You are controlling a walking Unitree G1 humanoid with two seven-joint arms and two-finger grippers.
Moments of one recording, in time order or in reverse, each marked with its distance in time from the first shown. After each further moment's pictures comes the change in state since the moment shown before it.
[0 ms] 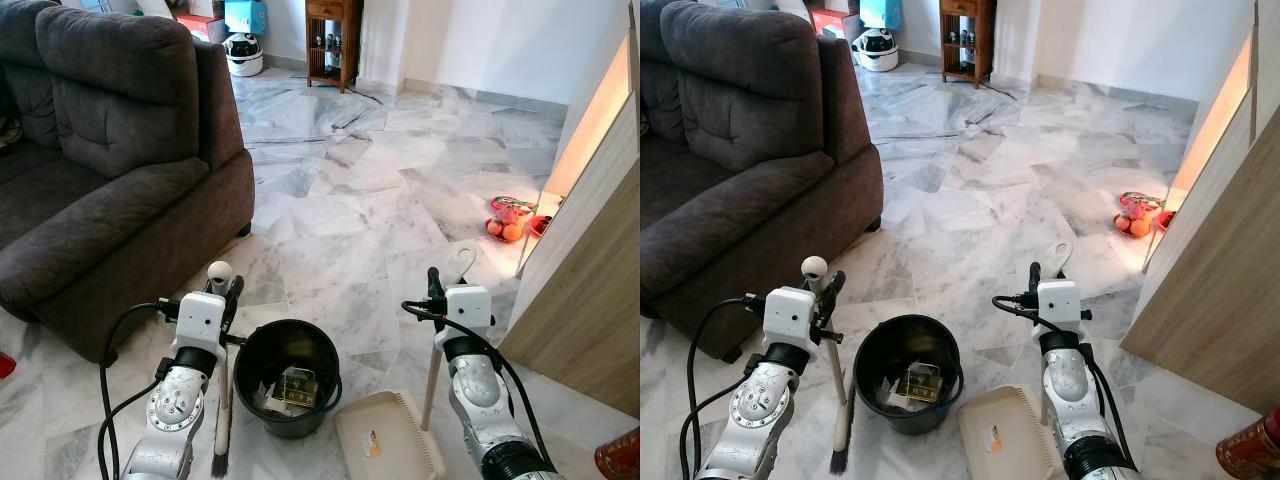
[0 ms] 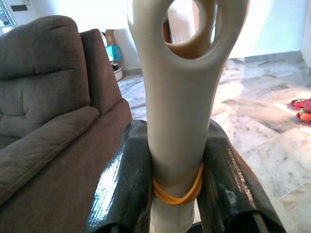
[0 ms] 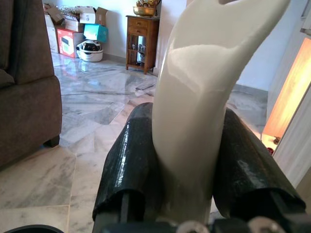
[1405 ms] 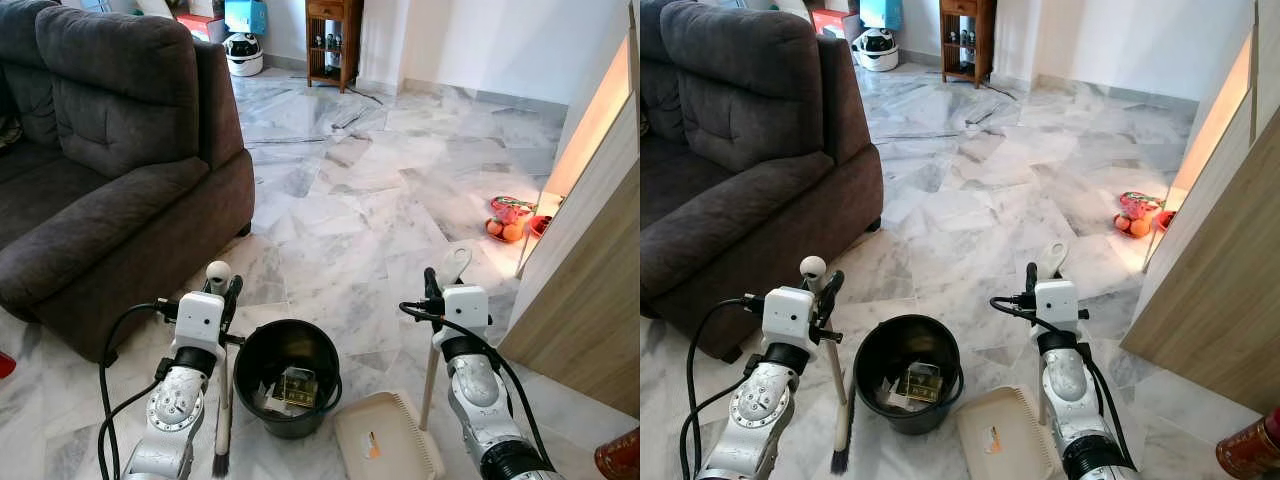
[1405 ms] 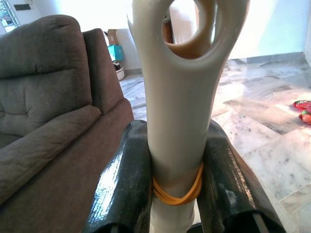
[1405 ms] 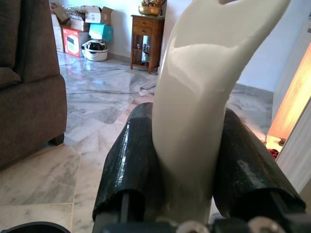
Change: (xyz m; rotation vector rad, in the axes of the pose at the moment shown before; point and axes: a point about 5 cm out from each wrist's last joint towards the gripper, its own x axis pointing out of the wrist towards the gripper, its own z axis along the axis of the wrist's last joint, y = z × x) left arm 0.000 0.000 0.000 -0.007 0.000 0.013; right arm 0.000 0.002 0.000 0.000 0.000 0.023
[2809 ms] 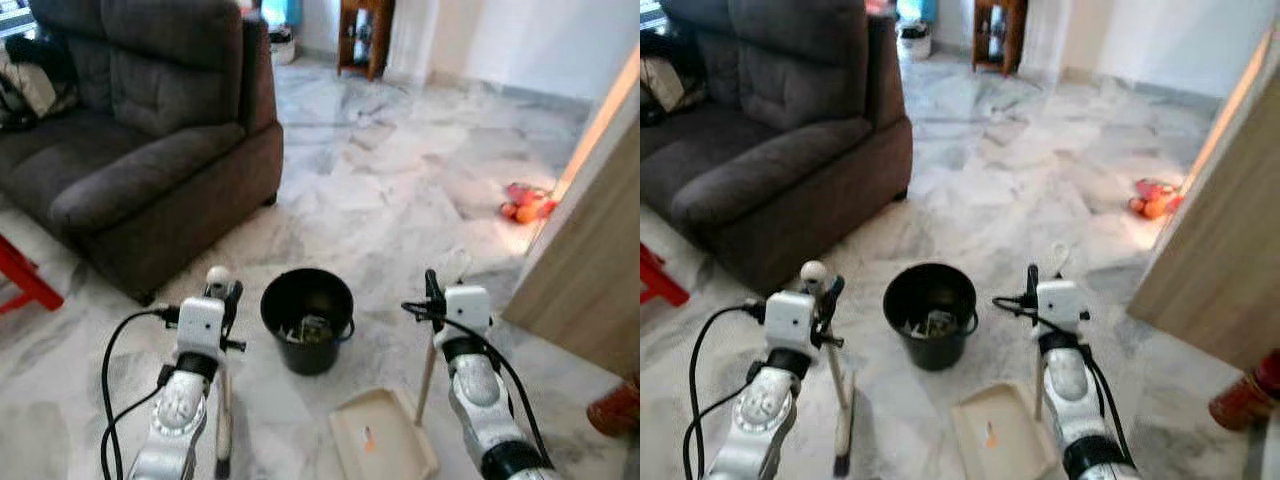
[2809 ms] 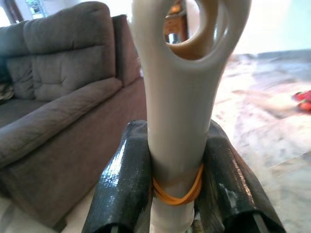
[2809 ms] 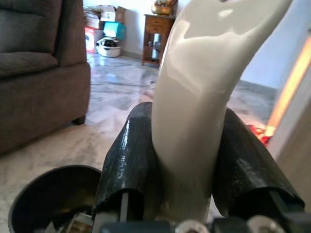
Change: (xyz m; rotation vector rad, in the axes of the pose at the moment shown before) left arm -0.004 -0.004 -0.006 -0.022 0.026 0.012; right arm 0.000 -0.002 -0.003 0.008 0.014 -0.002
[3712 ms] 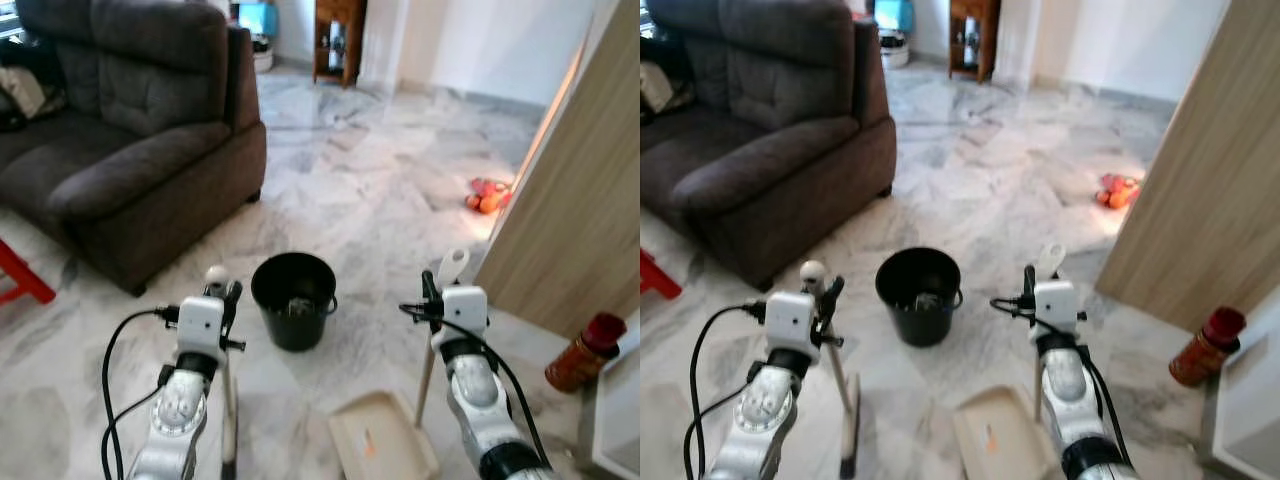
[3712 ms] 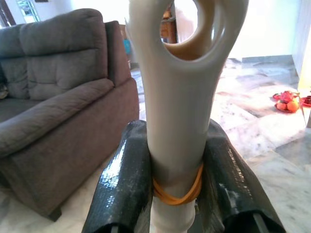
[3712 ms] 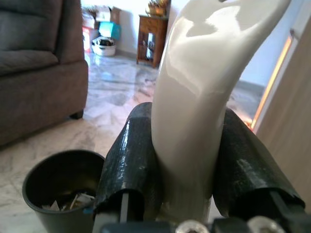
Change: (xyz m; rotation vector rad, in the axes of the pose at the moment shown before) left arm 0.001 0.001 -0.001 -0.002 0.005 0.009; right arm 0.000 0.004 0.000 0.004 0.005 0.021
